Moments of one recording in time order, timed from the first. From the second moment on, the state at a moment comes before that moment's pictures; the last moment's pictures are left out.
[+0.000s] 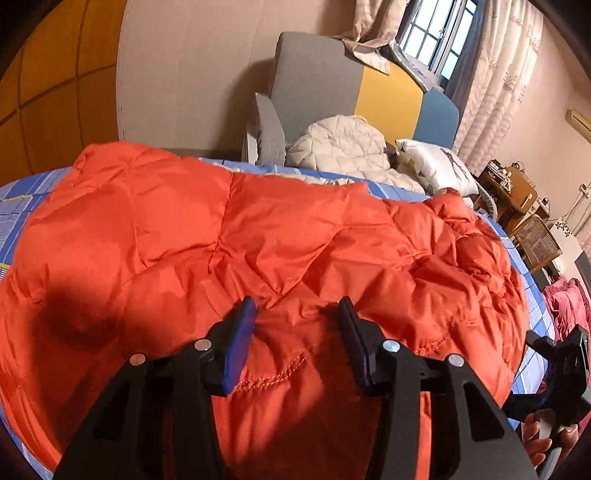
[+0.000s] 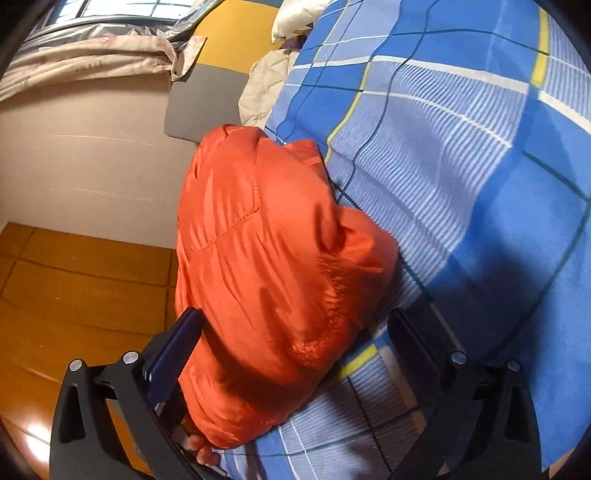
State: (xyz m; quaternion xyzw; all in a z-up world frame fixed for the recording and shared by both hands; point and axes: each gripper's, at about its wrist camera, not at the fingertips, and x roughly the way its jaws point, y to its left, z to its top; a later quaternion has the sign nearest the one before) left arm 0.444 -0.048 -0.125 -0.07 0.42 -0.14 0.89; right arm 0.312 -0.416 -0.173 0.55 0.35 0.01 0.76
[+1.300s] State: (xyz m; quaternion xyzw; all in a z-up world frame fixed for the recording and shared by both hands) left arm 0.394 -0.115 -0.156 -0.14 0.45 -0.22 0.86; right arm 0.275 -0.360 -0.013 0.27 0.30 0.07 0.91
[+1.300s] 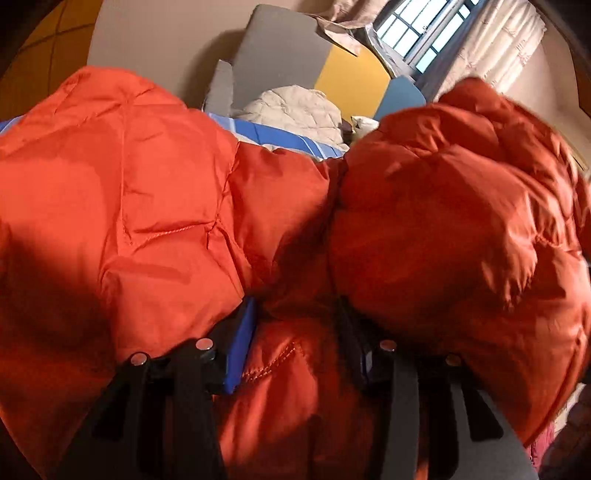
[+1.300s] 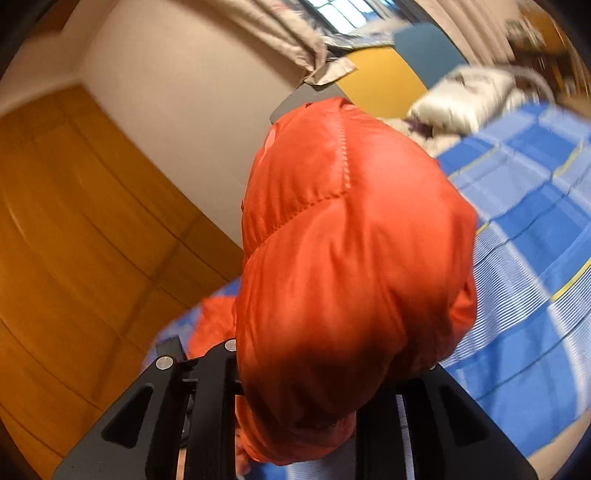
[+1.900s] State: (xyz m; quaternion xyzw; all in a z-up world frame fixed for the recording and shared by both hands) left arm 0.356 0.037 -0.125 -0.15 0.42 -0.15 0.88; right arm 0.297 -0.303 0.014 0.12 0.32 0.06 0.94
